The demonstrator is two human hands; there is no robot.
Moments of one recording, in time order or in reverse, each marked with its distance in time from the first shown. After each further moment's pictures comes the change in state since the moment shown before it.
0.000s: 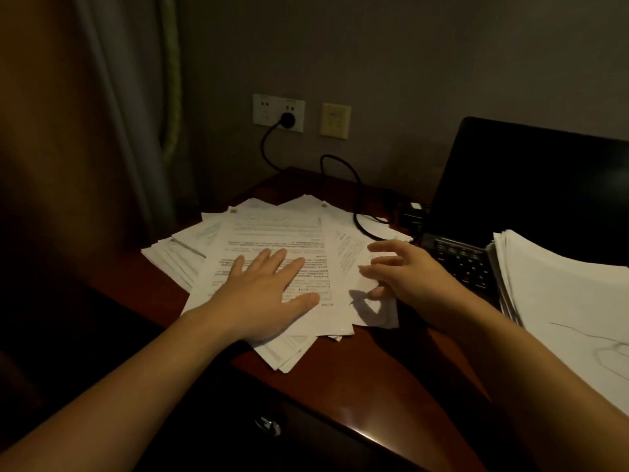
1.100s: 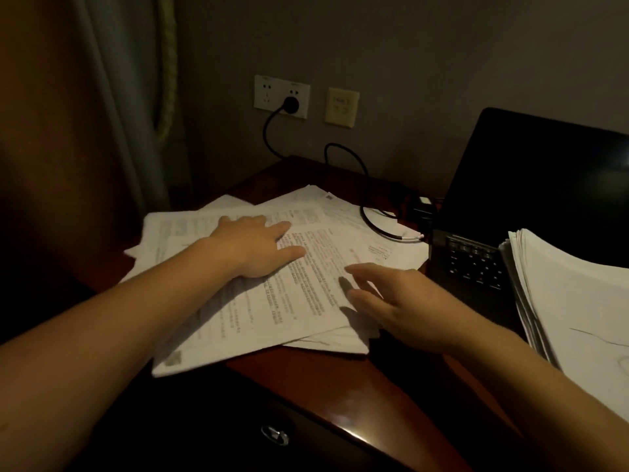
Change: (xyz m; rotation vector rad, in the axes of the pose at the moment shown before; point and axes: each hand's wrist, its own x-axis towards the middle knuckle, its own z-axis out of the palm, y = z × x) left_hand 0.063 -0.039 -0.034 0.156 -0.080 -0.076; right_hand -0.017 -0.003 0.016 -0.724 -0.225 -0.263
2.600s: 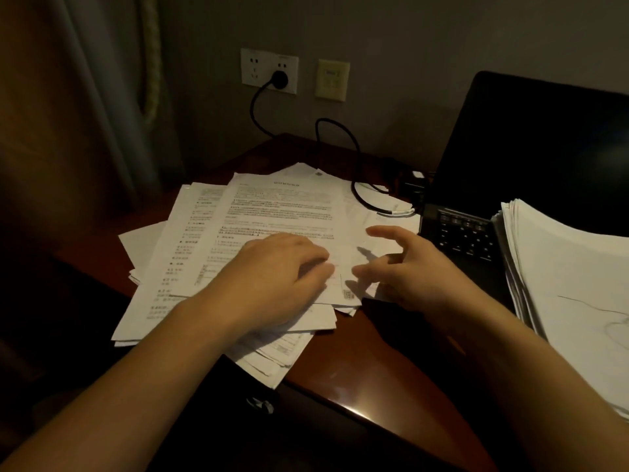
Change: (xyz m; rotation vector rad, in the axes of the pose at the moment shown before) left_hand -0.089 0.068 0.018 -0.378 0.294 0.246; right_hand -0.013 0.010 0.001 0.718 0.194 0.274
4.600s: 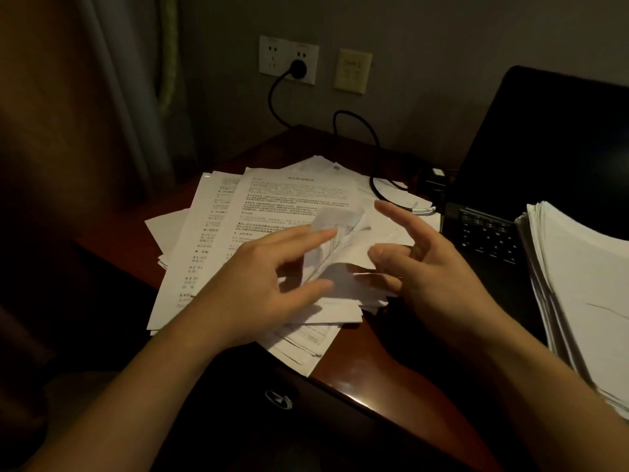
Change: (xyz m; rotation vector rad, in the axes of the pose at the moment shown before) left_hand -0.034 -0.032 0.004 -0.576 0.169 0.125; right_hand -0.014 -0.007 0.021 0.399 -0.076 -0.152
